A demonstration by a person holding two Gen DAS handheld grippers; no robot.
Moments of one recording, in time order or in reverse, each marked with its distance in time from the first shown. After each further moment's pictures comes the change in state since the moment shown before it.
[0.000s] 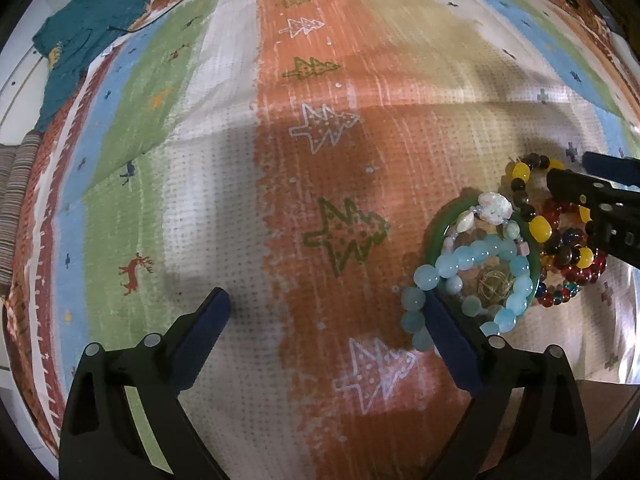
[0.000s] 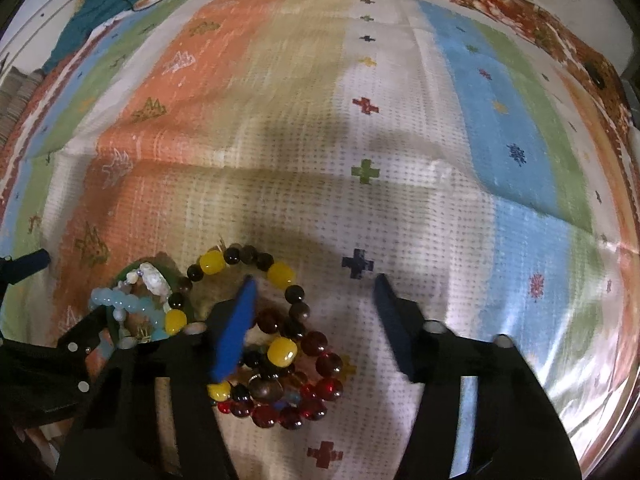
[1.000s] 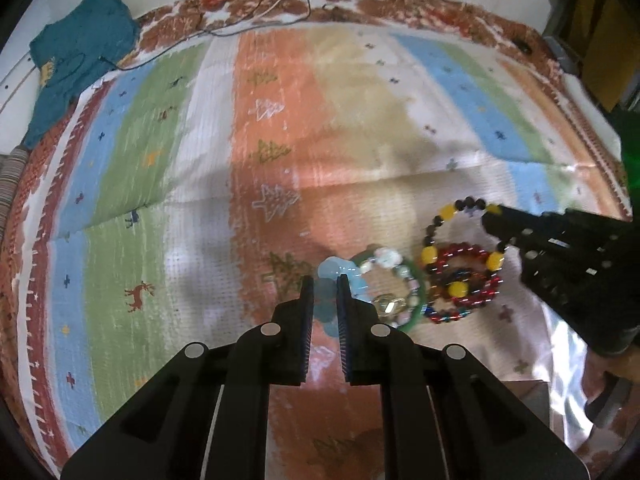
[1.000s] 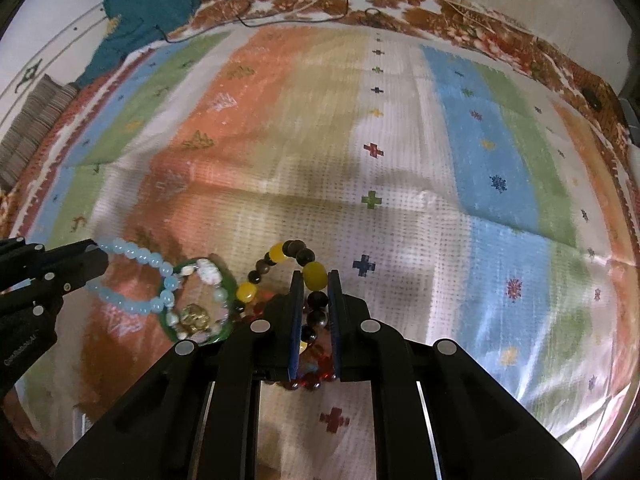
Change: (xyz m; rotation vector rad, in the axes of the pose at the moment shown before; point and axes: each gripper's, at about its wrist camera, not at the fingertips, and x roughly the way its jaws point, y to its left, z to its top) left arm -0.081 -0.011 -0.001 -0.017 -0.174 -0.182; right arm -0.057 0.003 -0.019 -0.025 -0.152 0.062
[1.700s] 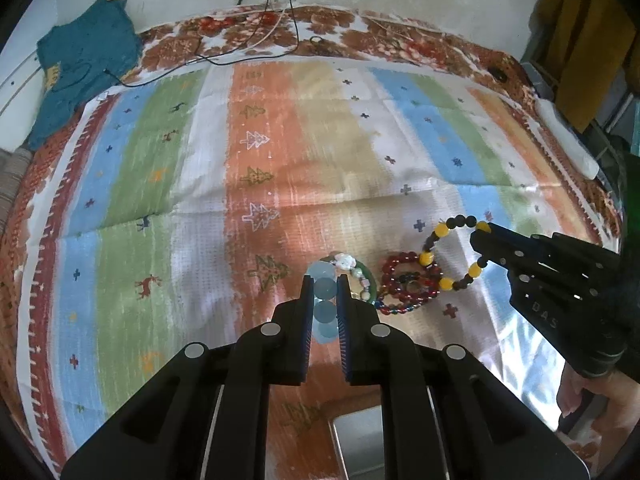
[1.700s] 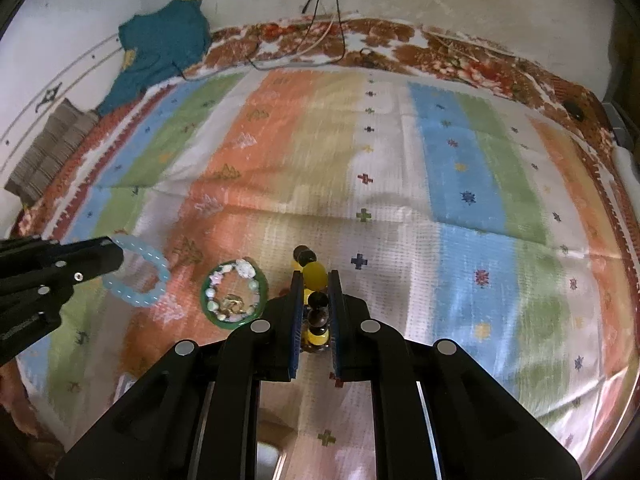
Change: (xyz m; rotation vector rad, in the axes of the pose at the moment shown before) left arm -0.060 -0.005 -0.009 -0.027 -0.076 -0.075; right arm -0.069 -0.001 -0.019 0.025 -0.126 0.025
